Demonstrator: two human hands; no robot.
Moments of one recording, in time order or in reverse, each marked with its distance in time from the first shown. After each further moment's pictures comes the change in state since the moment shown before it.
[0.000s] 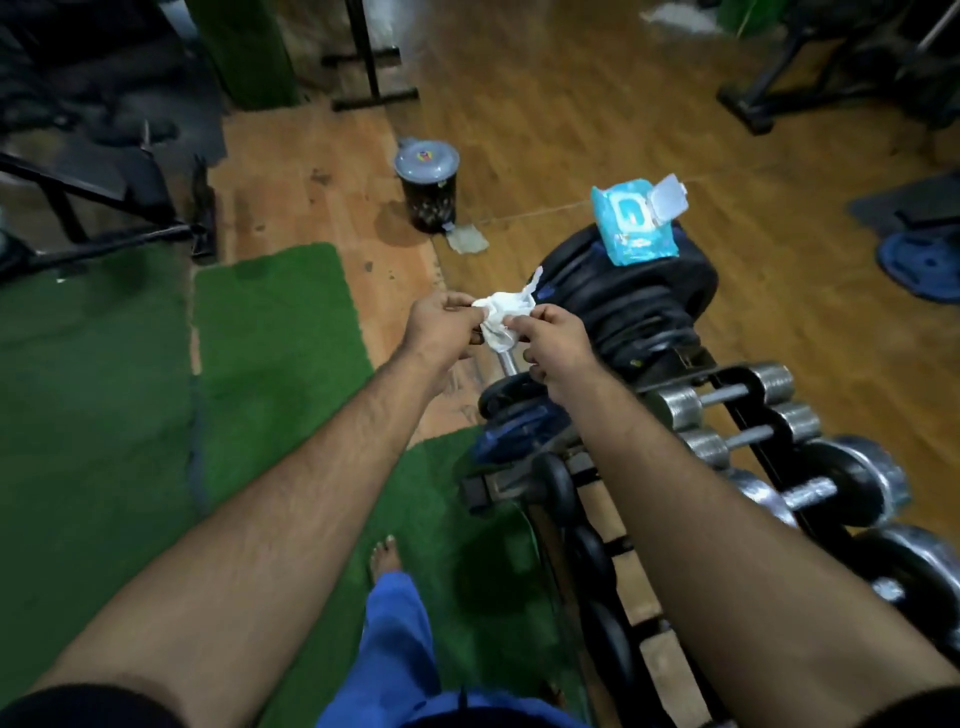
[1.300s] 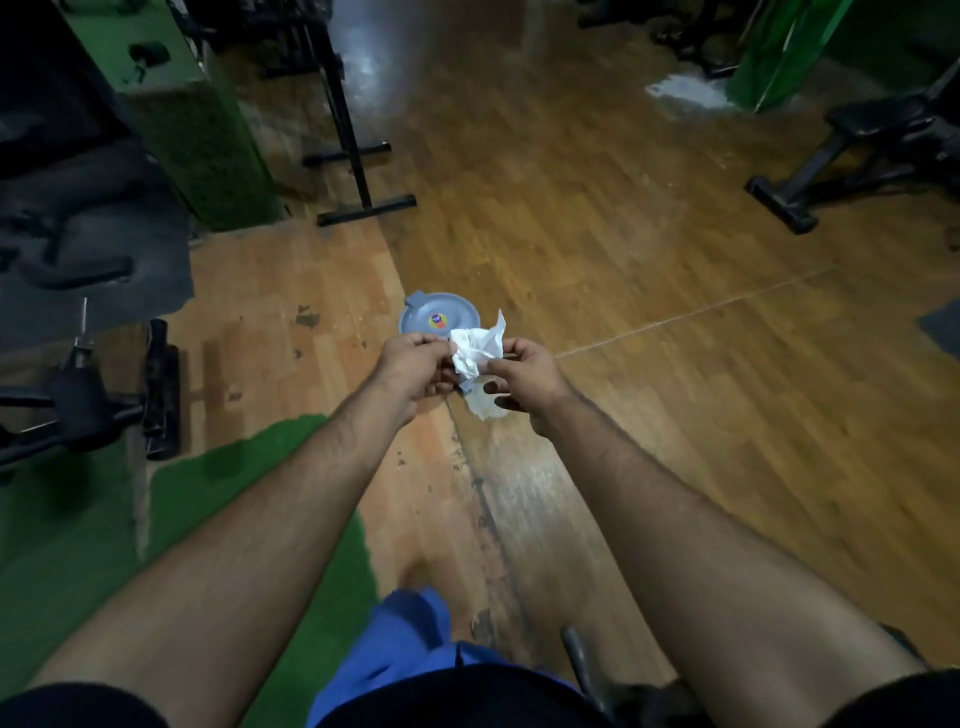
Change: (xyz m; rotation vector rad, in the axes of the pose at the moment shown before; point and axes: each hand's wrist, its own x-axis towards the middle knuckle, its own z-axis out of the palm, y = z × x) left_hand 0.690 0.286 -0.060 -0.064 -0.024 -0.125; right_hand 0.608 -0.324 0.245 0.003 -0.136 0.030
